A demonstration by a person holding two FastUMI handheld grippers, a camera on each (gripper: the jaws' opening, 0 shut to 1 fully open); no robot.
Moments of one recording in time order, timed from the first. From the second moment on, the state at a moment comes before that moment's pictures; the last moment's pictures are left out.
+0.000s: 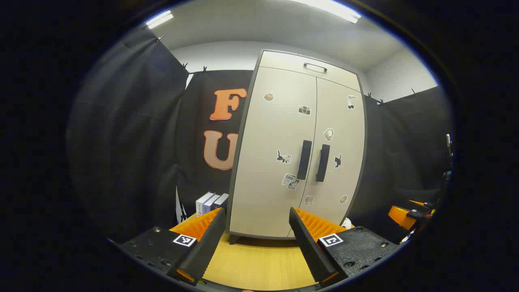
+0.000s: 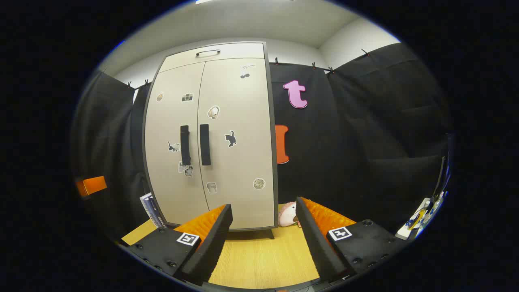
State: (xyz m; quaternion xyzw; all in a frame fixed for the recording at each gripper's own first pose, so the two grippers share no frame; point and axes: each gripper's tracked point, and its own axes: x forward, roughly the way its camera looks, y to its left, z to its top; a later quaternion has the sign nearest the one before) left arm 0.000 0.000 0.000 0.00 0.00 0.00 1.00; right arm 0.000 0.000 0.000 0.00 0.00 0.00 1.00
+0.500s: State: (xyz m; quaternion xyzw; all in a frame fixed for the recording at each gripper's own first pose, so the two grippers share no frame) left arm -0.004 0.007 0.002 0.01 0.00 0.00 1.00; right arm -0.008 0.006 -0.005 -0.01 0.01 0.01 1.00
